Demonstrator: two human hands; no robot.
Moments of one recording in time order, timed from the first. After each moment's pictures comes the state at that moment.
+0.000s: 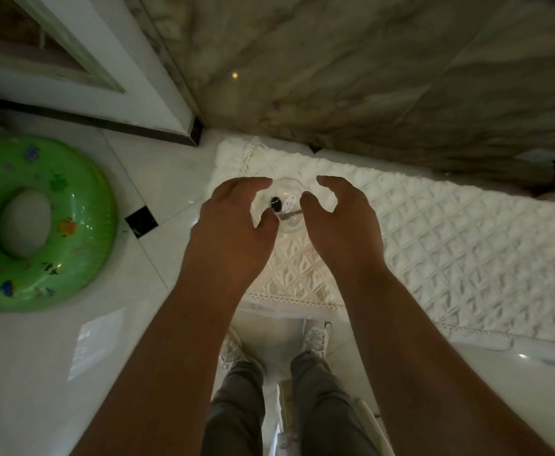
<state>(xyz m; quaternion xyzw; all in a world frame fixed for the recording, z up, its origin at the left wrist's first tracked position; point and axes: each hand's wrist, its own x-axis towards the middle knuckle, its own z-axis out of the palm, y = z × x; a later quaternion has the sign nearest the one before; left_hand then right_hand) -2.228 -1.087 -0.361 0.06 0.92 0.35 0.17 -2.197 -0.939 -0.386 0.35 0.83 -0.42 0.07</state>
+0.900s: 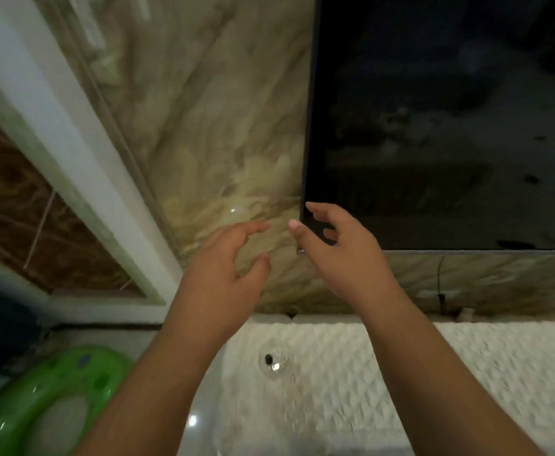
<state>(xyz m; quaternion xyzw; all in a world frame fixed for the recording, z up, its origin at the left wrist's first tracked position) -2.214 -1.091 0.058 0.26 0.85 0.46 -0.02 -2.162 -0.913 0.054 0.21 0.82 -0.50 -0.17</state>
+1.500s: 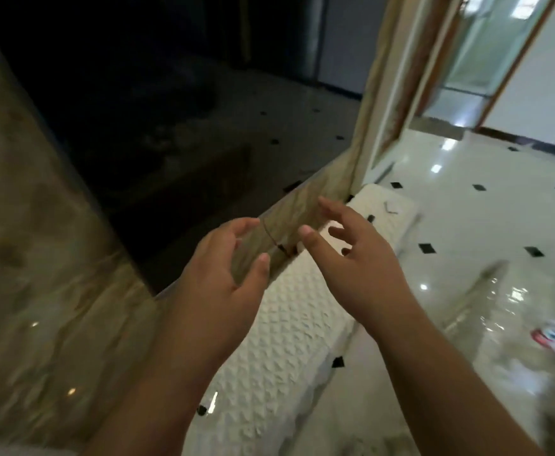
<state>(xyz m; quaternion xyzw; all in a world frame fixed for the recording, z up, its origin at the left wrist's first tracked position) -2.159 -1.028 0.103 0.58 0.66 0.44 0.18 -1.988 -0.958 0.105 0.53 0.67 -0.33 -0.41</state>
